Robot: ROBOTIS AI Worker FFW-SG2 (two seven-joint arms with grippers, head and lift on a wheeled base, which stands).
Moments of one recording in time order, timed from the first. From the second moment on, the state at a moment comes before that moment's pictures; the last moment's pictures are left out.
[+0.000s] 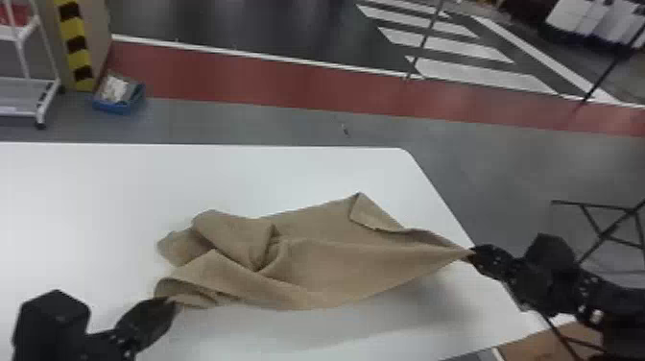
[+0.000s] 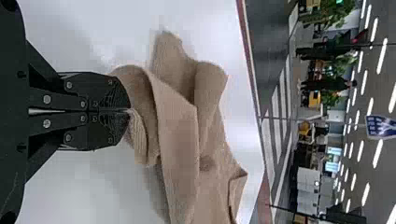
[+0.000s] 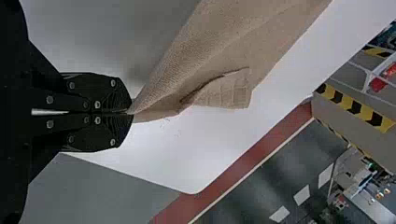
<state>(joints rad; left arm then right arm) 0.47 0.04 -0.13 -2.14 -0.21 0.51 -0.53 0.23 -0.17 -0.77 -1.88 0.65 -0.04 1.12</state>
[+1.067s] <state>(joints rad) 0.39 0.02 0.24 -2.04 -0.14 0.32 -0.65 0.34 -0.07 -0.79 -2.05 0.61 -0.09 1.11</state>
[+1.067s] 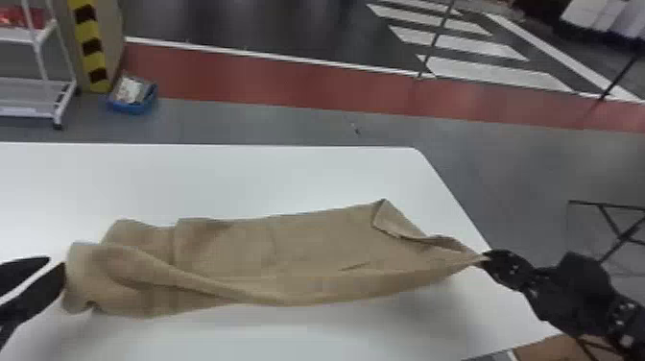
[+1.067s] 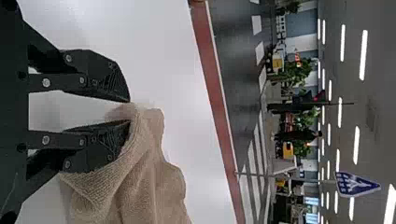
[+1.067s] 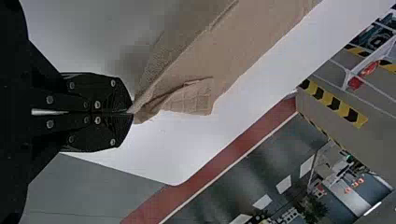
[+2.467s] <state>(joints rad) 0.11 0.00 0.03 -2.00 -0.36 0.87 -0.72 0.38 -0.06 -0.78 -2.06 0.61 -0.11 1.11</state>
